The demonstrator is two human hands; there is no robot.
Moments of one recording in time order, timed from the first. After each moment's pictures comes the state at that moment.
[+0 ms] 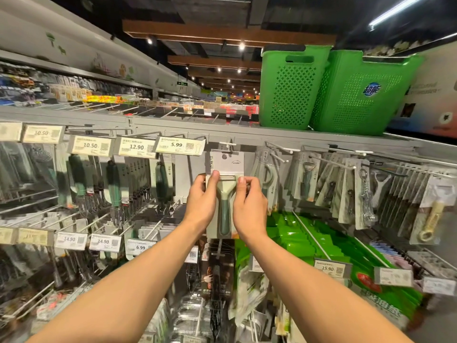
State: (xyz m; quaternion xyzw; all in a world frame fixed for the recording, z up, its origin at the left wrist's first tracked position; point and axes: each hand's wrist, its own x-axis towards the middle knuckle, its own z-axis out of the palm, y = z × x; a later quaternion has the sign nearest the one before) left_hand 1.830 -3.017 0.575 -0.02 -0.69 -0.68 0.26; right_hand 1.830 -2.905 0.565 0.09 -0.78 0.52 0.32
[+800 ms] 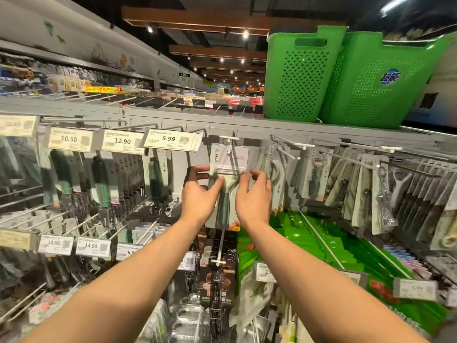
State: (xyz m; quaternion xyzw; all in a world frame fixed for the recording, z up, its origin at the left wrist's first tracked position) left_hand 1.770 -3.030 0.552 0.01 -0.72 -0.60 0.34; right_hand 1.761 -2.907 0.559 0.01 -0.81 0.51 0.29
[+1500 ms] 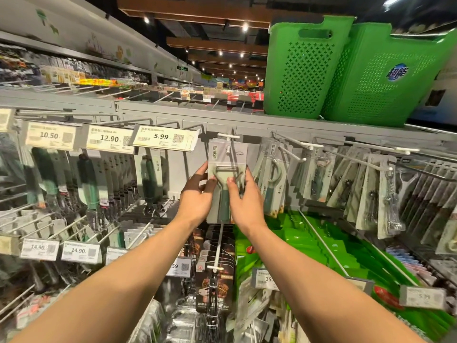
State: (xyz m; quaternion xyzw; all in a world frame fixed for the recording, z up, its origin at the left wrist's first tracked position) left_hand 1.735 -3.040 0.536 -0.02 -0.74 -0.62 0.26; right_hand 1.727 -2.911 0.534 0.10 -0.81 0.55 0.20
